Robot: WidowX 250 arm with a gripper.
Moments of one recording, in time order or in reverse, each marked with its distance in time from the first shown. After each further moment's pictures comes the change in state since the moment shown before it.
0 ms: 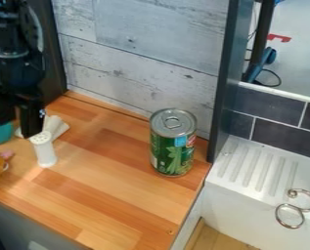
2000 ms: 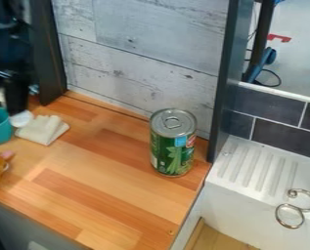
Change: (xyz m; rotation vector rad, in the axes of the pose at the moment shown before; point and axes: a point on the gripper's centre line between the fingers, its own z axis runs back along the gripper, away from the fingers) arm -0.017 0.007 0.039 0.012 -0.003 0.077
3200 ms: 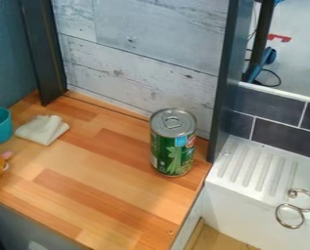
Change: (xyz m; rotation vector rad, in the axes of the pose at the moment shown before) arm -0.051 0.098 -0.091 -0.081 0.306 0.333
